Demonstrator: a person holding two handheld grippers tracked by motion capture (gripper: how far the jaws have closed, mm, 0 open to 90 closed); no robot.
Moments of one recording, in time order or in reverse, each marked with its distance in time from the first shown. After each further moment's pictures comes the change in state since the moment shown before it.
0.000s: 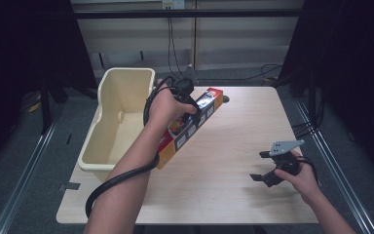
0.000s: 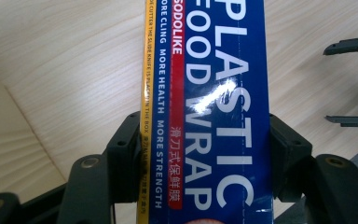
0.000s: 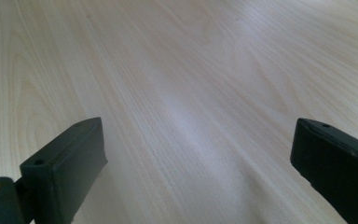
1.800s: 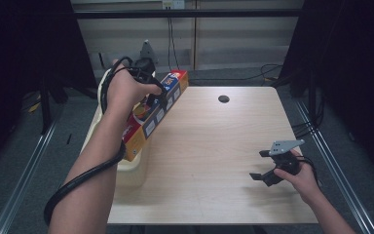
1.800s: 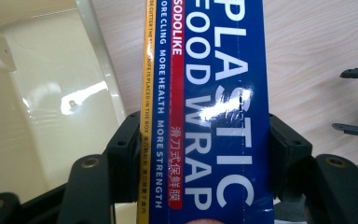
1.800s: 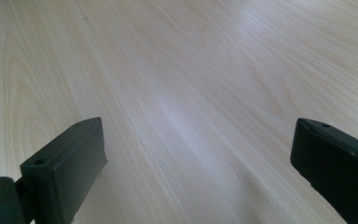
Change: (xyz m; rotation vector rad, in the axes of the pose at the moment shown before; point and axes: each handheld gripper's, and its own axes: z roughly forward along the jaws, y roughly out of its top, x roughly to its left) left arm 0.046 -0.031 -0.086 -0.068 0.077 -0.204; right arm 0.000 0.002 0.000 -0.005 -0.011 -0.004
